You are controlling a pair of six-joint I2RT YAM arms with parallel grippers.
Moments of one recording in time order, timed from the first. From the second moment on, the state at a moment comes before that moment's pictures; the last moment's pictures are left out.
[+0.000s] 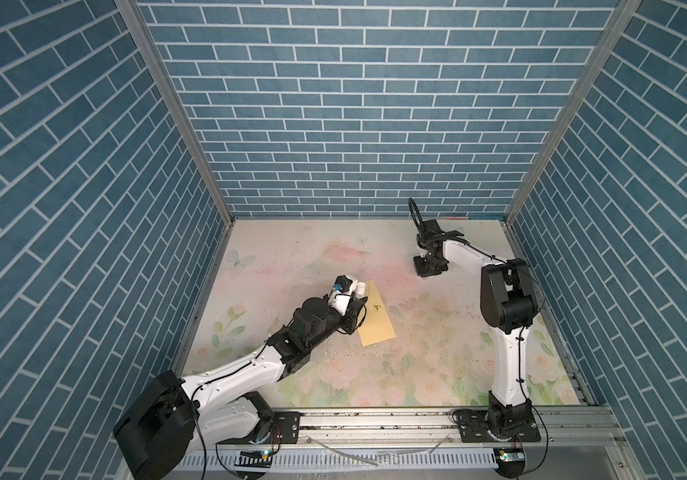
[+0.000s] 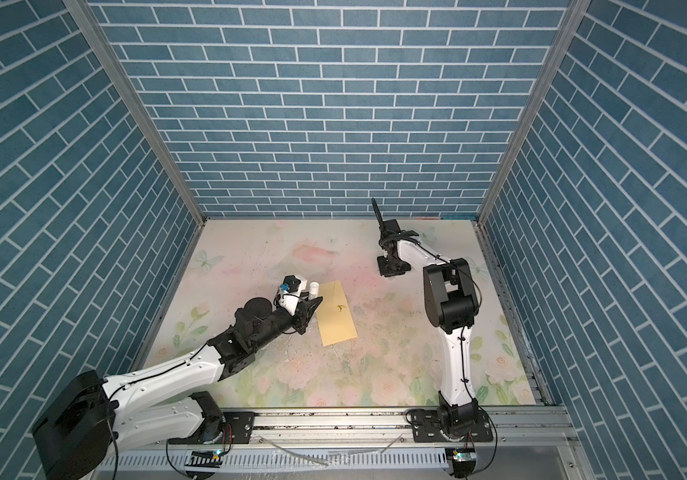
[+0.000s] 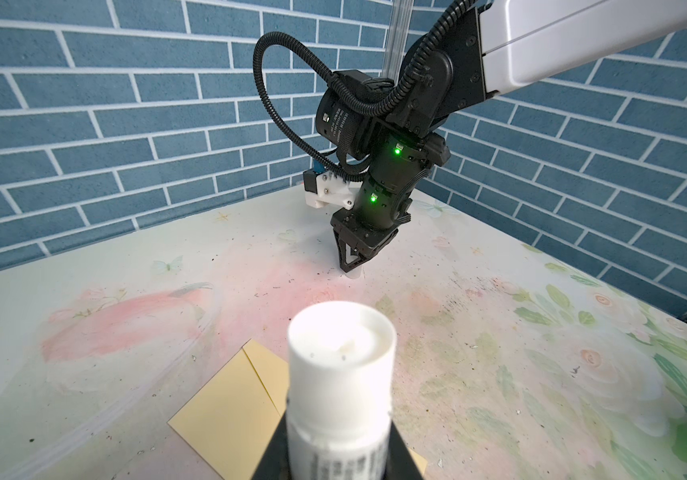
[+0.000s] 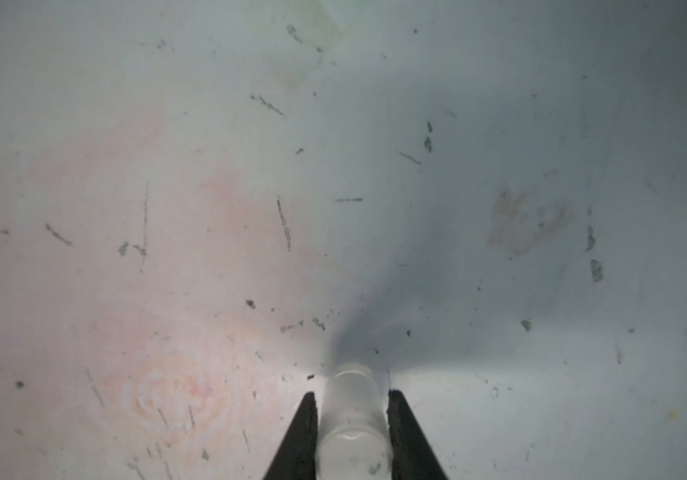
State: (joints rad) left arm -0.78 1.12 0.47 0.43 0.00 -0.12; right arm 0.37 2.17 1.69 -0.80 0.06 0.10
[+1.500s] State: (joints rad) left arm -0.78 1.09 0.46 0.49 0.27 0.06; right arm 0.61 1.43 1.49 -0.88 -0.68 0.08
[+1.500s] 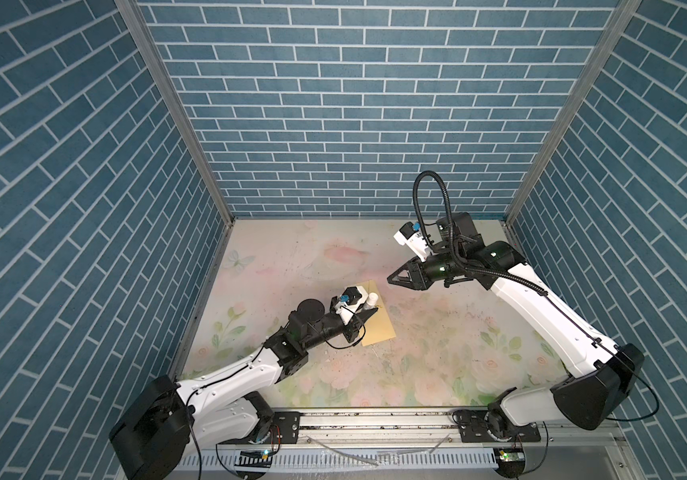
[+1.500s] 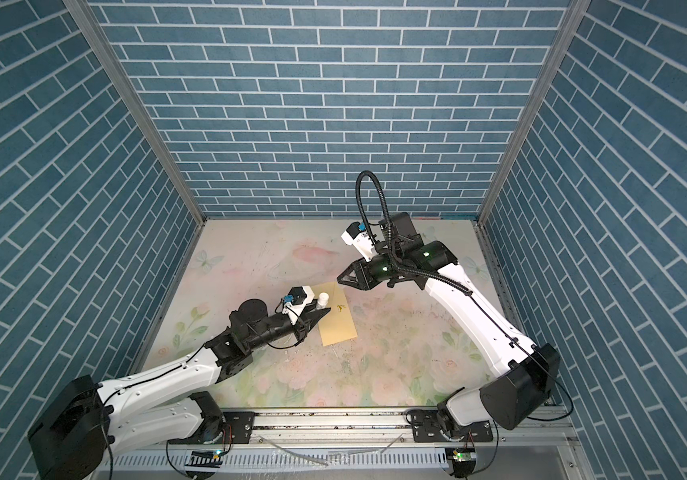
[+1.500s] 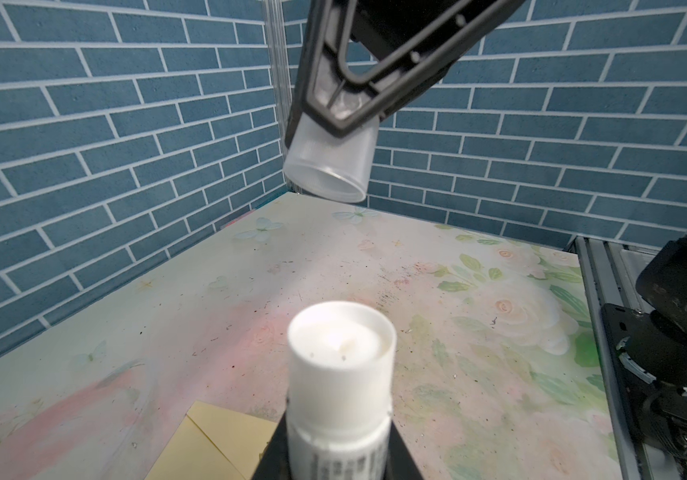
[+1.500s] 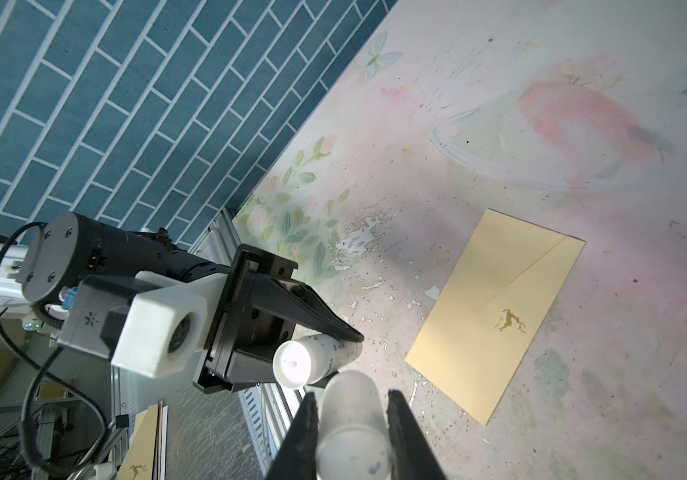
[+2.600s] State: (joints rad) left arm -0.78 1.09 0.46 0.49 0.27 0.06; right arm 0.70 1.46 1.45 -0.83 -0.70 0.08
